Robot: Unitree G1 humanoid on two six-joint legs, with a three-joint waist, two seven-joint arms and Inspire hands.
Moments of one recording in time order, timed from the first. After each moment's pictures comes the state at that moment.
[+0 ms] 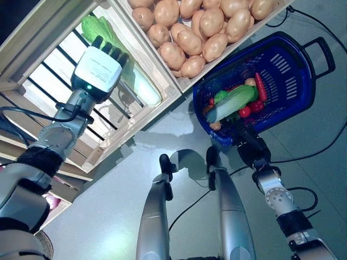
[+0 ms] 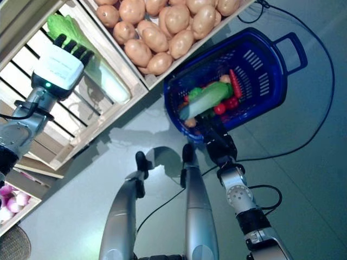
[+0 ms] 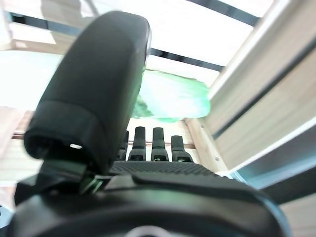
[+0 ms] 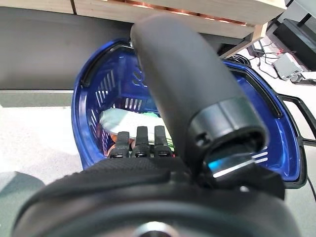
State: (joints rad) left arm -0.95 1.01 -0.74 0.63 0.99 0.08 0.50; right arm -0.33 -0.42 0.21 0.31 1.49 -0.11 -0.18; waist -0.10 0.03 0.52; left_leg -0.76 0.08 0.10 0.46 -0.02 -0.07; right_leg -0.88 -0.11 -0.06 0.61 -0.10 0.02
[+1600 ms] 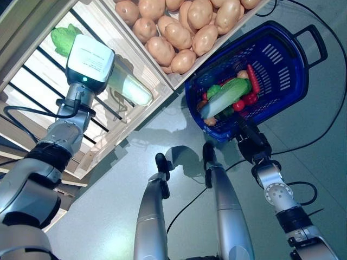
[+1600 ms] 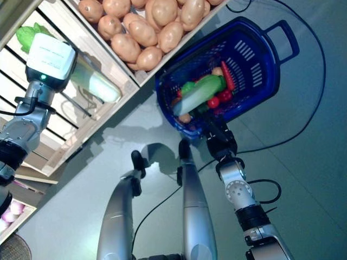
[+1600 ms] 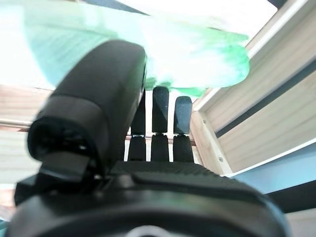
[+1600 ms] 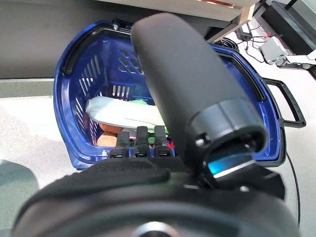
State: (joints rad) left arm -1.00 0.96 -0.72 0.69 0.94 0.19 0.55; right arm -0.36 -0.42 0.20 0.26 1.48 -0.12 -0.28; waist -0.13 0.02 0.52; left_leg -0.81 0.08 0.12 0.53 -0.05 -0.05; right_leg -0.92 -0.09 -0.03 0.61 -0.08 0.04
